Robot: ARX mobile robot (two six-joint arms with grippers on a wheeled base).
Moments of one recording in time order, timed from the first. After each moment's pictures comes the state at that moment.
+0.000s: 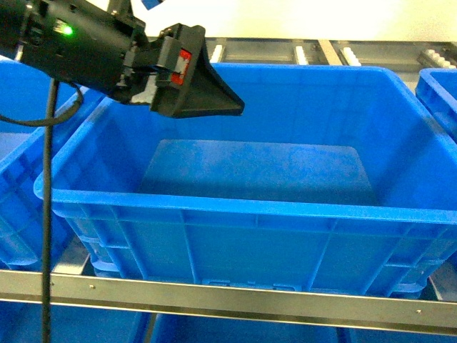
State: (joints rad) left arm -0.20 1.77 1.21 -0.15 0.68 0.28; right arm -0.25 0.98 0.31 0.52 -0.11 -0.43
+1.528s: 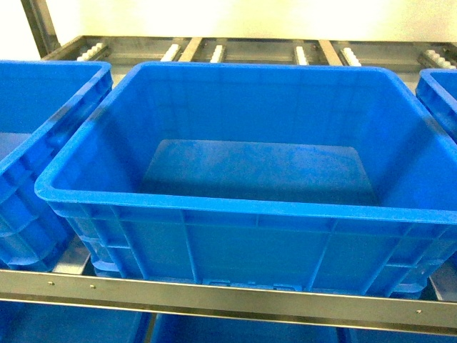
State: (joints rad) left arm -0.12 0.70 0.50 0.01 0.54 0.32; right arm -0.25 0.98 0.31 0.52 -0.11 -0.43
